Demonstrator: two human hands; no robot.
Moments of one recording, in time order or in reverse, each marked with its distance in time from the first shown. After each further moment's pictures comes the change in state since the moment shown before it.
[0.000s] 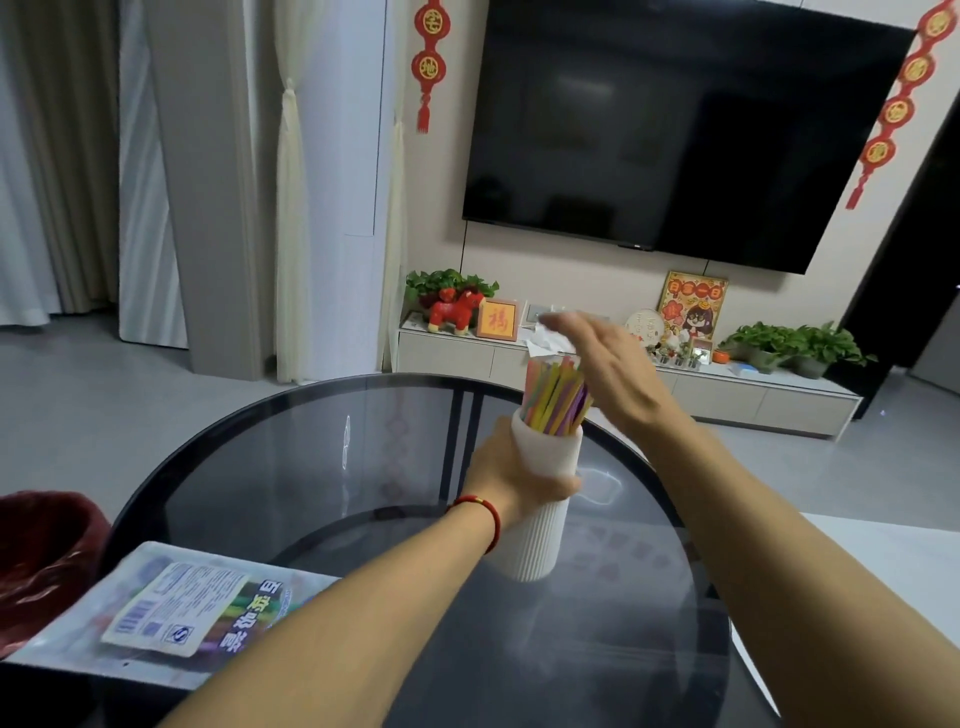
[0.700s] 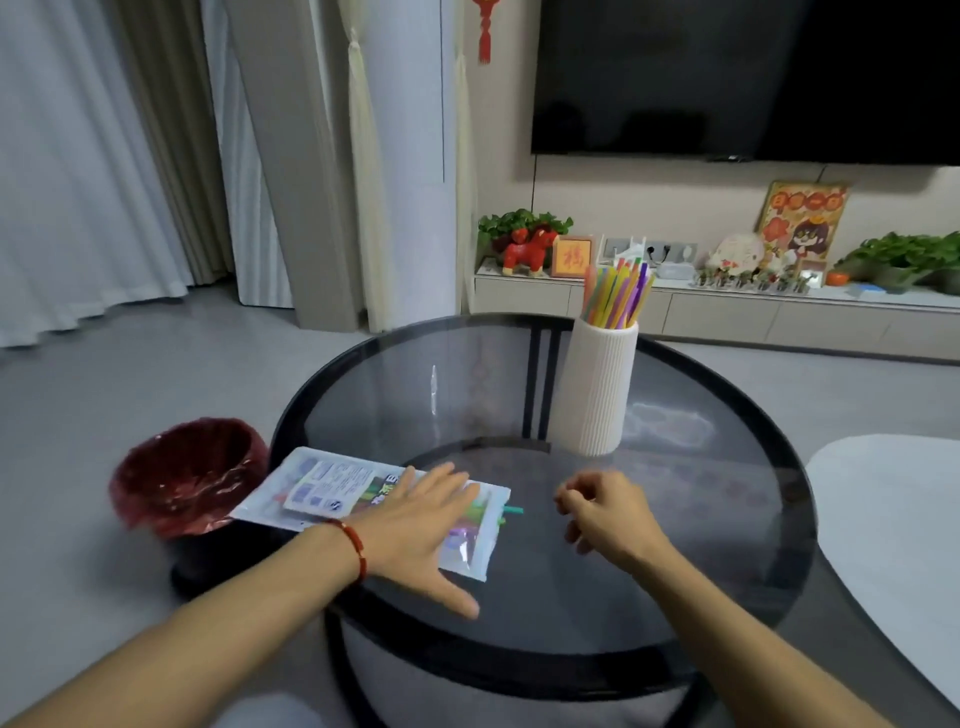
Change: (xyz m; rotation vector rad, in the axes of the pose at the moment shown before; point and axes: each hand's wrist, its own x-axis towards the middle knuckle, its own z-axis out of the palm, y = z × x) left_hand -0.162 -0.109 -0.141 0.909 -0.639 0.139; right_hand -0.177 0.035 0.131 0.149 -0.307 0.554
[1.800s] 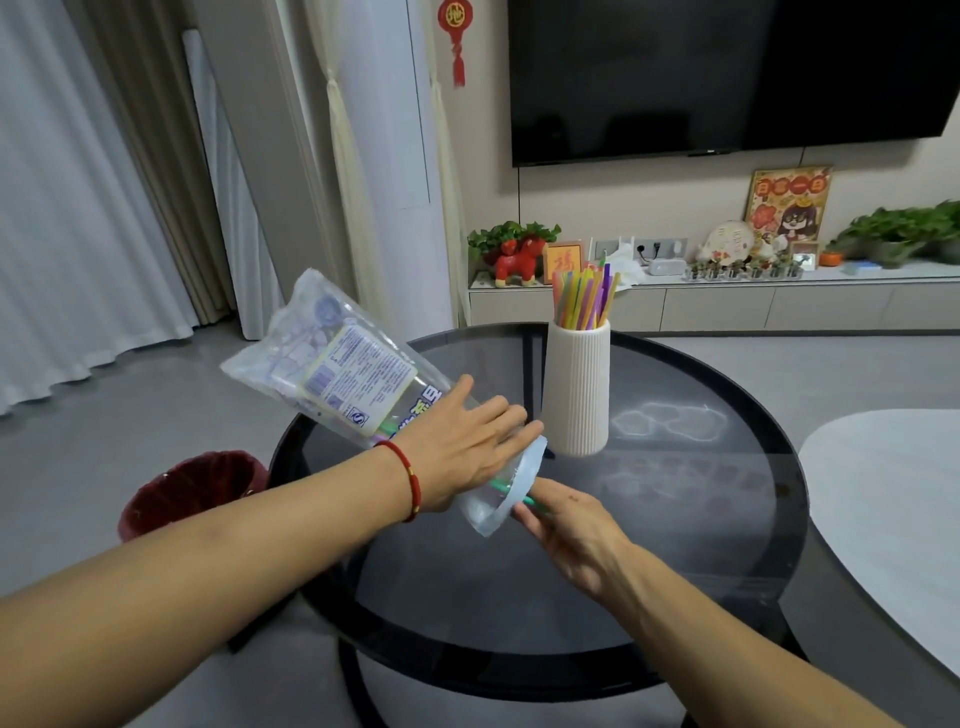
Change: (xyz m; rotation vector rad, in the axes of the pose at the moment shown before) left_hand 0.039 0.051 -0.104 0.942 0.257 0.262; right_hand -0.011 -0.015 0.027 1.269 -0.203 0.279
